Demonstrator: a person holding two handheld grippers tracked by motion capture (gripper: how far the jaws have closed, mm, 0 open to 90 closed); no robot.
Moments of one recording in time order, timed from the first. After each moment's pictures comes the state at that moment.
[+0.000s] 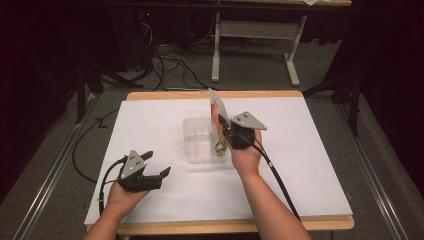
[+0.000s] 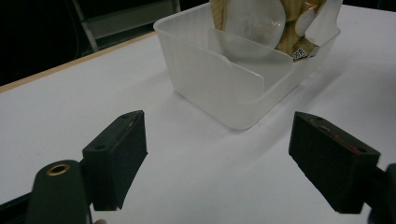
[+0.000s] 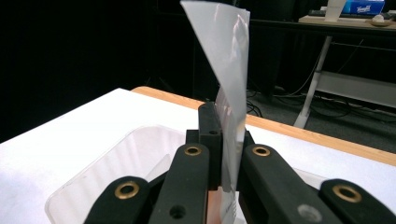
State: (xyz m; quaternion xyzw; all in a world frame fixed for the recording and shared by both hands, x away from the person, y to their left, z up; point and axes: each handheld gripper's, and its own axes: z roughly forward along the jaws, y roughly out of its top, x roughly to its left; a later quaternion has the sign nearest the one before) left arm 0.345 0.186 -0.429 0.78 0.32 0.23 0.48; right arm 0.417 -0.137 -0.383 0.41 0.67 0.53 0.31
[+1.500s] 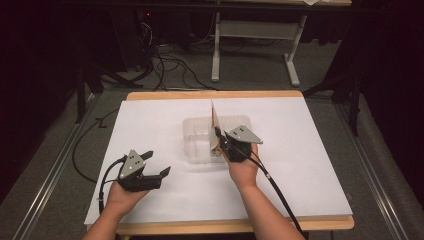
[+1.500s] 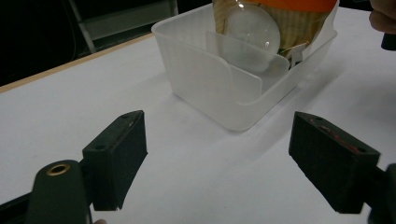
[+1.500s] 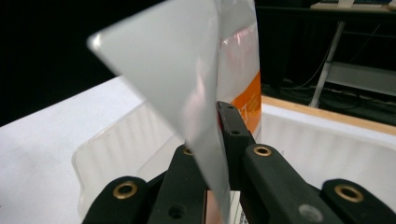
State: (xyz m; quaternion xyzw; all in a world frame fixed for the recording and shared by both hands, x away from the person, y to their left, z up) left arm 0.346 0.187 -0.428 0.78 0.31 0.23 0.49; right arm 0.397 -0.129 -0.413 0.42 0.68 0.52 0.30
